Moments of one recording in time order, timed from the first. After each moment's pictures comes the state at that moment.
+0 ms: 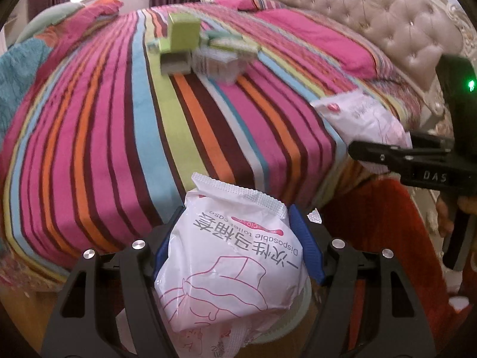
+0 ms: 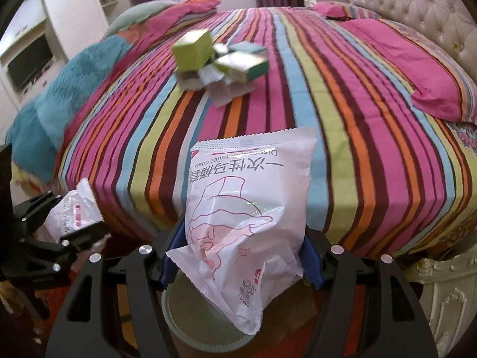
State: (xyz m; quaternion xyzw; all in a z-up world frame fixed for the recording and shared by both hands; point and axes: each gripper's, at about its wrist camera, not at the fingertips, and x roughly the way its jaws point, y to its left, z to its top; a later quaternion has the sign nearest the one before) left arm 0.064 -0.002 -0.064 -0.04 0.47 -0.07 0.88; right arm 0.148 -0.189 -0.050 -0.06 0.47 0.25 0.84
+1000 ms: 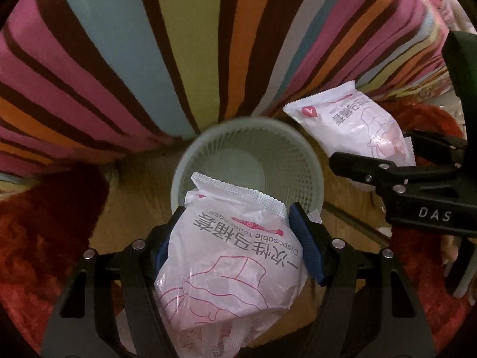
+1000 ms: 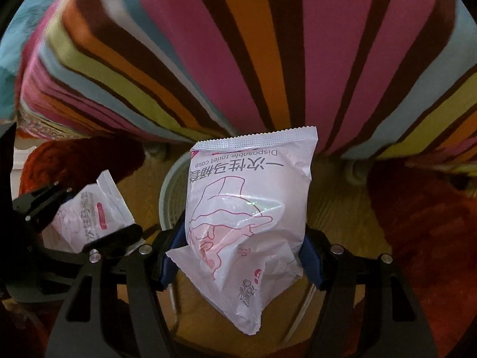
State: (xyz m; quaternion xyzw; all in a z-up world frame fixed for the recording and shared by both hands) left arm 0.077 -0.013 -0.229 -0.10 0.72 -0.05 0.68; right arm 0.142 -0.144 -0.224 -0.06 0.72 0.24 0.65
